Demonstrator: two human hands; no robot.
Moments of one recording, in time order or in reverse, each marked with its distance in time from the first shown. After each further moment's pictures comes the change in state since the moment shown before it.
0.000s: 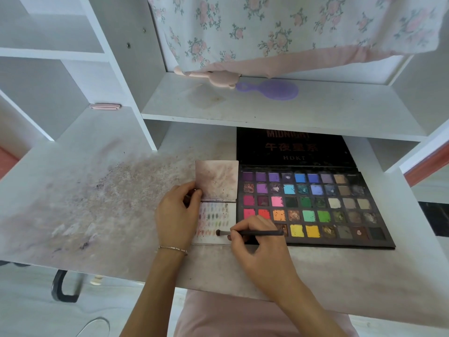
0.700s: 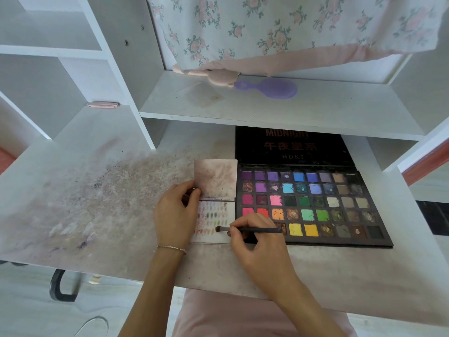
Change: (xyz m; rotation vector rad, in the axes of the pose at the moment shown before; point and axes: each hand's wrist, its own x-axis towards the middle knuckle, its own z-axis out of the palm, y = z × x) left_hand 0.000 0.000 0.000 0.001 0.009 0.004; right_hand 0.002 0.000 0.000 -0.004 0.000 0.010
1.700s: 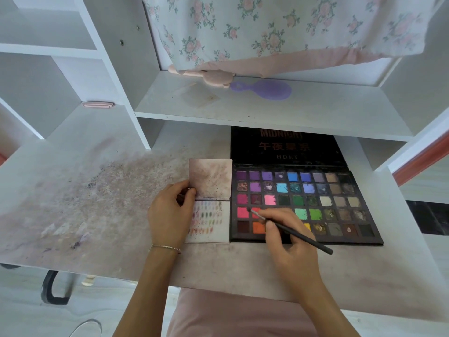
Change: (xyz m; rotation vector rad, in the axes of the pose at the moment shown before) left_hand 0.001 -0.001 -0.001 0.015 -0.006 0.000; right_hand -0.007 0.019 -0.030 0.260 0.227 -0.068
